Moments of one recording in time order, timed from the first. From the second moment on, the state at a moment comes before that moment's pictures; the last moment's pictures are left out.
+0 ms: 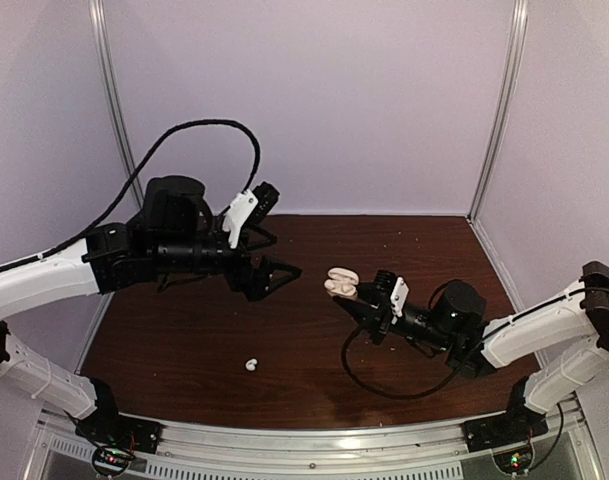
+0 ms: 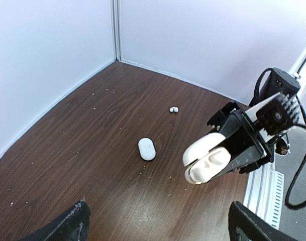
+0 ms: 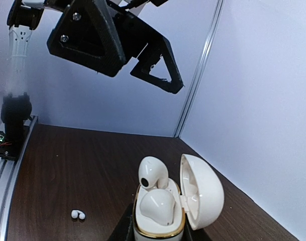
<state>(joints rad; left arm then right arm) -0.97 1.33 1.22 -0.32 0.17 -0.01 0.99 1.44 0.42 1.17 -0.11 -0.28</state>
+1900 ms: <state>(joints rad) -0.98 1.38 1.06 -0.02 0.49 0.15 0.96 1.30 0.46 0.95 -0.51 -0.05</state>
